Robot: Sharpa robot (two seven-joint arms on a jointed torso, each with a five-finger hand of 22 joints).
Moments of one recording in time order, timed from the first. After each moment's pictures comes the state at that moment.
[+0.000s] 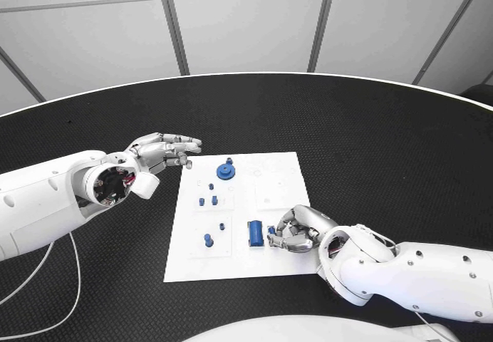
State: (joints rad) left arm 1.27 -0.81 -0.12 1.28 0.00 0.05 0.08; left_hand 1.38 -0.16 0.55 0.03 0.06 0.95 0.18 0.18 0.35 0.88 0.12 0.61 0.08 0.96 0.05 1.24 0.34 0.17 1.01 0.14 0.81 0.70; right arm 0.94 -0.91 -0.12 1.85 -1.35 -0.61 -0.54; right_hand 1.07 -0.21 0.51 0.18 0.43 1.07 0.03 0.39 0.74 1.47 -0.03 1.46 1.31 1.47 -0.10 1.56 1.31 0.04 1.47 0.01 1.41 1.31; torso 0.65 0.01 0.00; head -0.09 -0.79
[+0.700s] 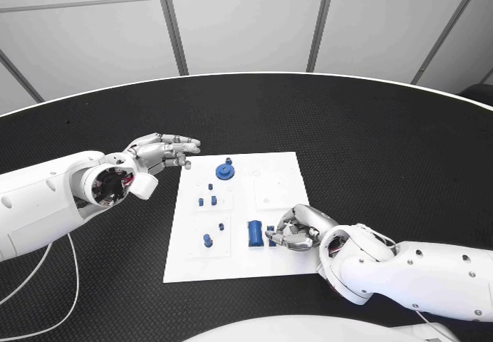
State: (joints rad) left arm 1.27 -0.81 -0.12 1.28 0.00 0.05 0.07; left_hand 1.38 -0.16 0.55 0.03 0.06 0.95 0.18 0.18 0.35 0.88 0.12 0.61 0.08 0.96 0.05 1.24 0.34 0.17 1.01 0.14 0.81 0.70; right arm 0.94 -0.91 -0.12 1.85 -1.35 -0.62 -0.54; right_hand 1.00 -0.22 0.42 0.27 0.36 1.08 0.02 0.43 0.76 1.47 -0.04 1.46 1.31 1.46 -0.10 1.56 1.31 0.04 1.46 0.00 1.41 1.31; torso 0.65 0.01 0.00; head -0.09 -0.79
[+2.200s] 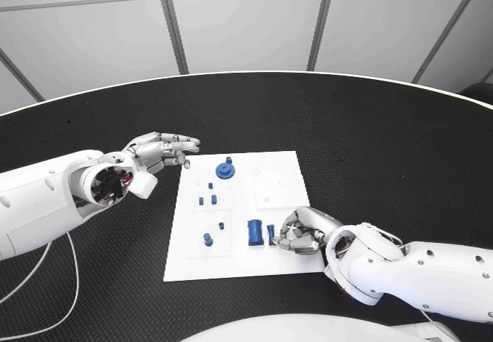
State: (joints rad) left arm 1.27 -0.81 -0.12 1.29 0.00 0.05 0.08; left_hand 1.38 -0.16 0.55 0.03 0.06 0.95 0.18 0.18 0.35 0.88 0.12 0.61 0.09 0.96 0.05 1.24 0.34 0.17 1.02 0.14 0.80 0.70; right arm 0.94 -0.95 -0.12 1.86 -1.35 -0.55 -0.49; right_hand 1.13 -0.19 0.43 0.22 0.25 1.07 0.02 0.44 0.77 1.47 -0.05 1.46 1.31 1.47 -0.11 1.56 1.31 0.04 1.47 0.00 1.42 1.31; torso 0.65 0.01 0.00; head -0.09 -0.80
